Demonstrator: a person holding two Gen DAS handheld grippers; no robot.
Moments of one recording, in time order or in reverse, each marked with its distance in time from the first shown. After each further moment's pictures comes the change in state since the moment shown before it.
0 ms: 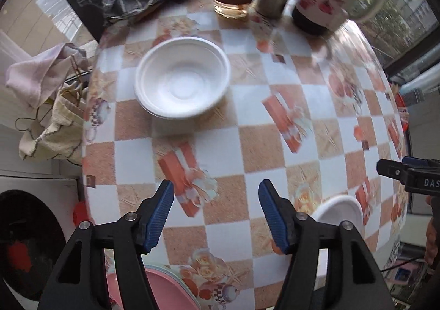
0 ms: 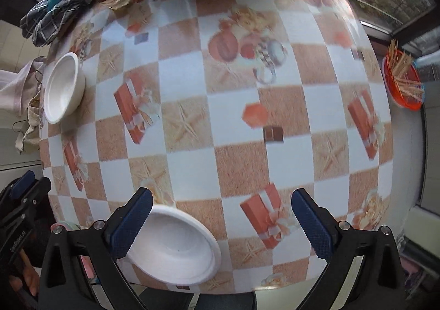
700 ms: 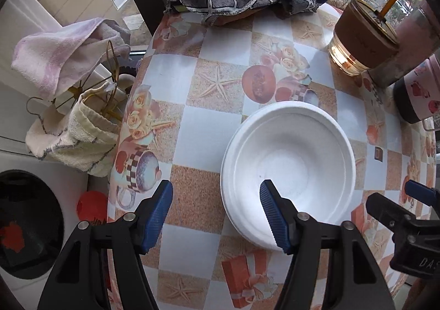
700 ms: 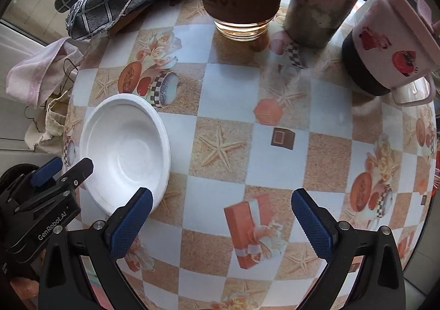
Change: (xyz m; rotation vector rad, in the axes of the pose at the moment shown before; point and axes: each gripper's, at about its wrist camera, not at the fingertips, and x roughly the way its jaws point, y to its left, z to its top) left arm 0.083 0.096 0.099 -0.244 0.020 0.112; right arm 0.061 0.164 0.102 -0.200 -0.028 0.045
